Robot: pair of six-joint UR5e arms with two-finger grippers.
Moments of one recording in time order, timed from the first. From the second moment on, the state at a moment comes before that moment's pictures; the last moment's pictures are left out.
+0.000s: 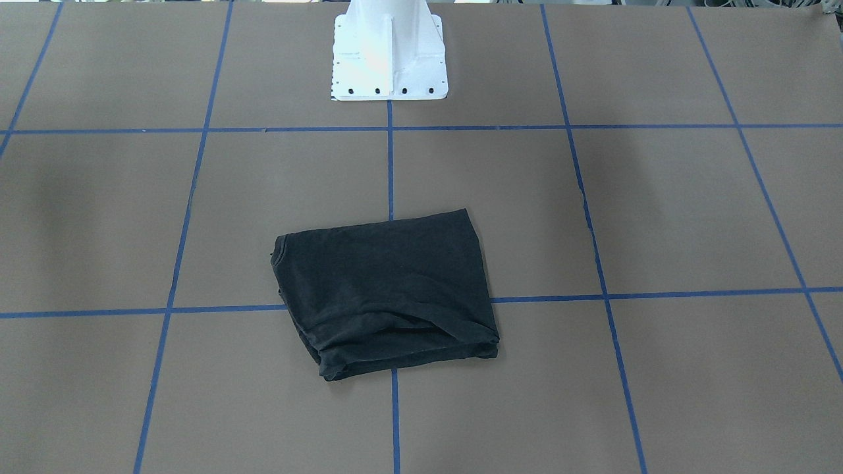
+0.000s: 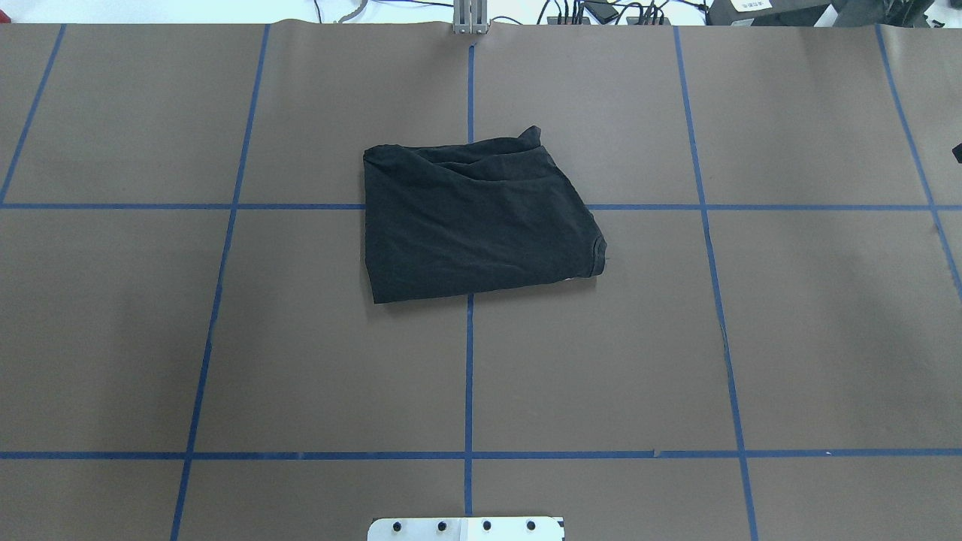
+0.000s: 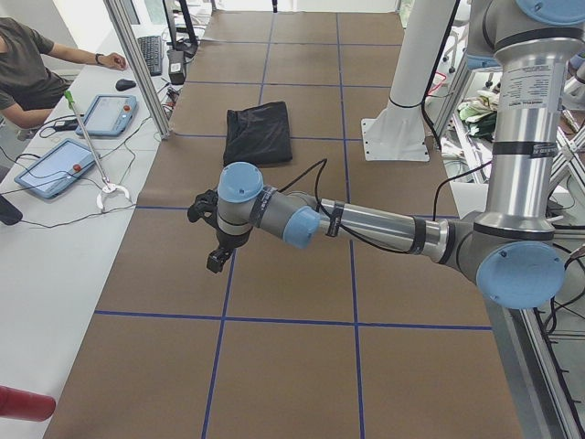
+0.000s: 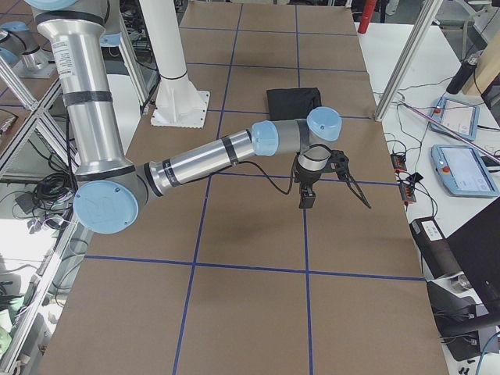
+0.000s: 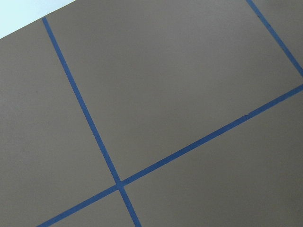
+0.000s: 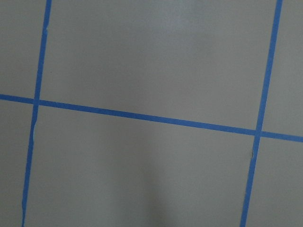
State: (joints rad) left arm -1.49 -1.58 -1.75 -1.85 -2.34 0.12; right arm 1.42 -1.40 1.81 -1.86 2.36 0.06
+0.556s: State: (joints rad) left arm -1.49 -1.54 -1.75 -1.86 -2.37 0.12; right arm 1.42 -1.54 1.95 -1.85 2.29 0.07
